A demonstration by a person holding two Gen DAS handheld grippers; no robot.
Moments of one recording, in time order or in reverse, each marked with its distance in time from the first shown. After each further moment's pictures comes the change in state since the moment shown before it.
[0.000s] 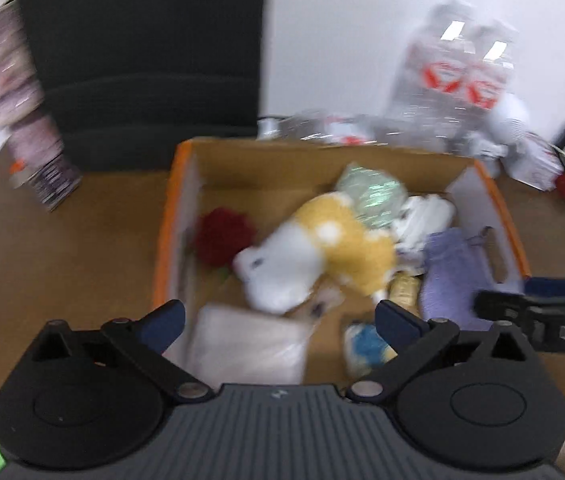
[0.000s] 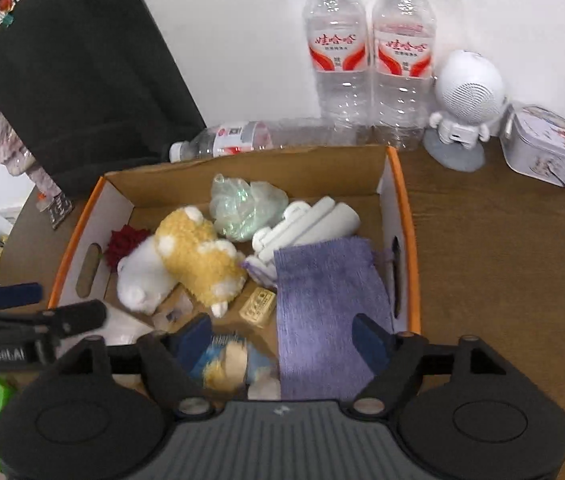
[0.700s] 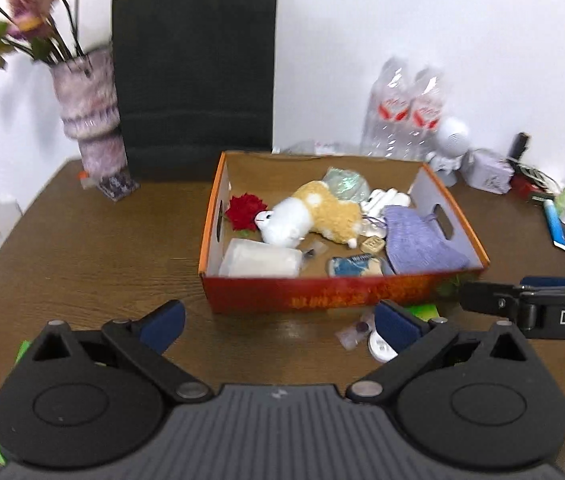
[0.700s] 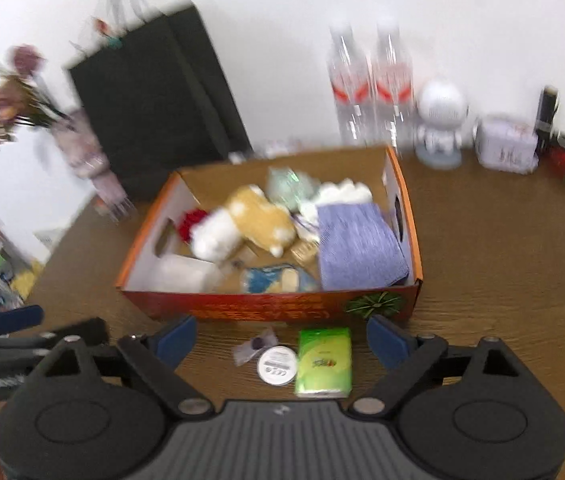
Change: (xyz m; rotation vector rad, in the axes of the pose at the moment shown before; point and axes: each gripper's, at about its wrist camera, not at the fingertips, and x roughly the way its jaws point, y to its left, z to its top) left arm -0.114 -0.009 -0.173 0.042 -0.352 0.000; right arm -0.098 0.035 -0.152 -0.025 -0.319 0.049
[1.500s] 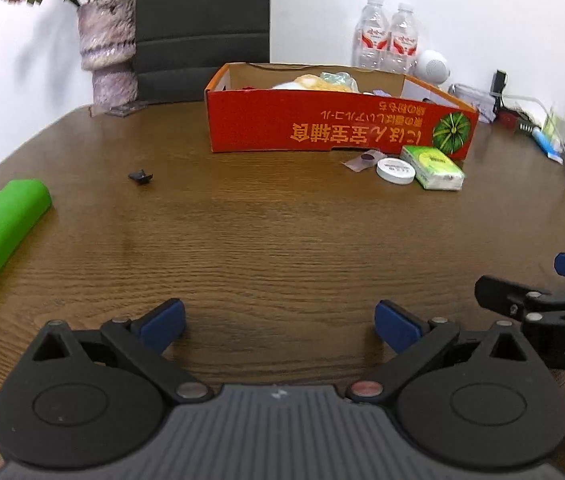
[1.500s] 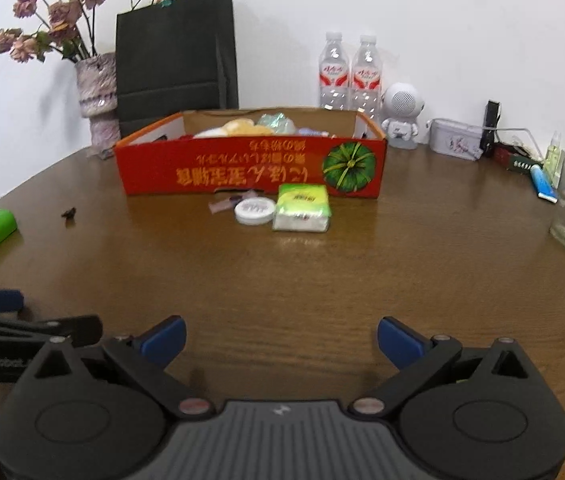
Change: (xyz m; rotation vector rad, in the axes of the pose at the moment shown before) left arm 0.015 0.011 -0.174 0.053 -0.033 0.010; right arm 0.006 0.019 -0.197 -0.136 -0.128 -0.165
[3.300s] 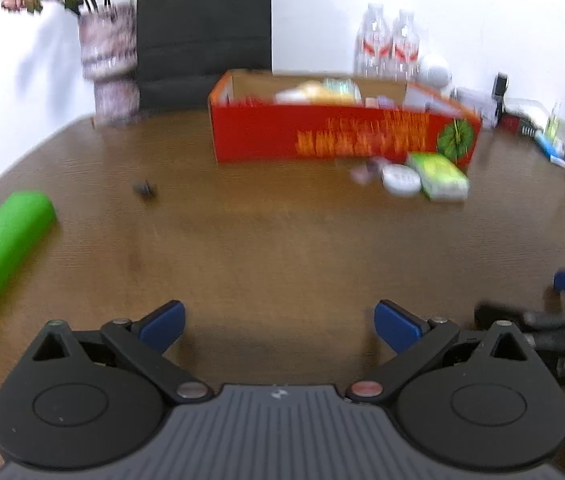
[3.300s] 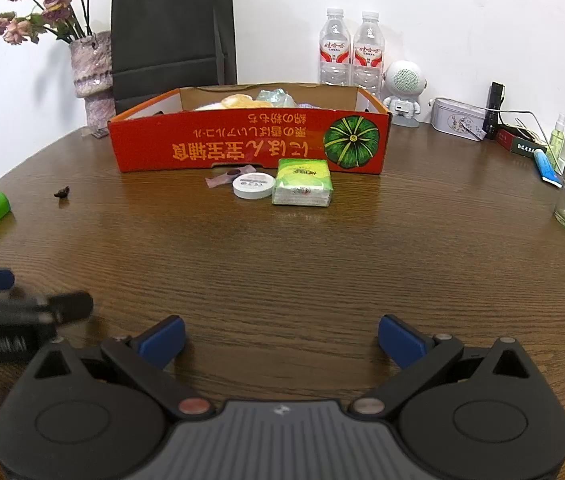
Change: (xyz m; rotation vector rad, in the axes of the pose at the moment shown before) left arm -0.003 0.020 0.022 -0.014 -0.066 0.004; right arm 0.008 -0.004 0.002 0.018 0.043 0.026
